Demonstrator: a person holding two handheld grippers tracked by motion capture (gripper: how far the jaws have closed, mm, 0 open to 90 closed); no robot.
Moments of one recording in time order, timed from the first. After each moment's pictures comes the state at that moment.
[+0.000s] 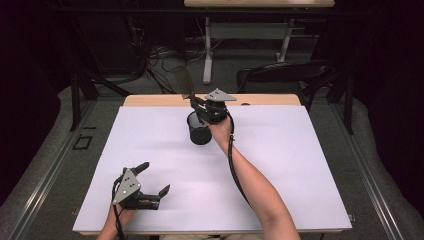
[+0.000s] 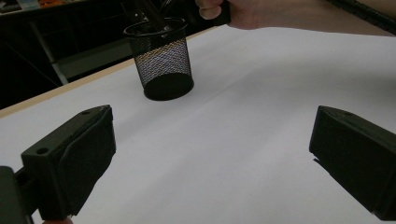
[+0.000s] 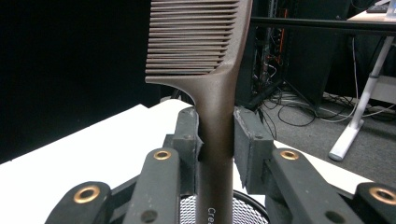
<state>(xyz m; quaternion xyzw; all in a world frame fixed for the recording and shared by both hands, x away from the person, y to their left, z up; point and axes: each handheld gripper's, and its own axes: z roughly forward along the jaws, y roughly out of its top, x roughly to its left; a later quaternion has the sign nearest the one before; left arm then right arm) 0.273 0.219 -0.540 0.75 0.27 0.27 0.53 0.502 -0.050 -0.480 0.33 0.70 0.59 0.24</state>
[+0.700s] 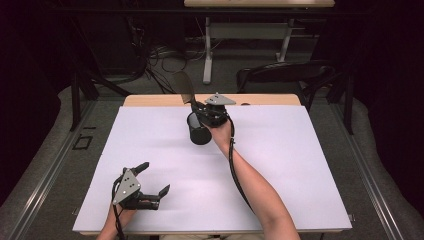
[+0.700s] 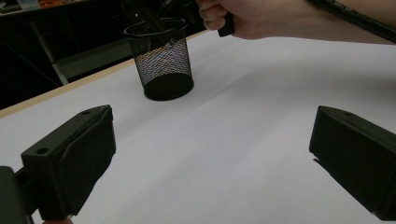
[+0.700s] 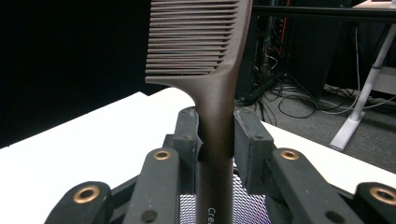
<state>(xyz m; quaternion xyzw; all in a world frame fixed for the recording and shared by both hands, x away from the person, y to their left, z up) 0.272 0.219 -0.540 0.75 0.27 0.27 0.53 0.501 -0.051 -0.494 0.34 0.71 0.58 0.23</state>
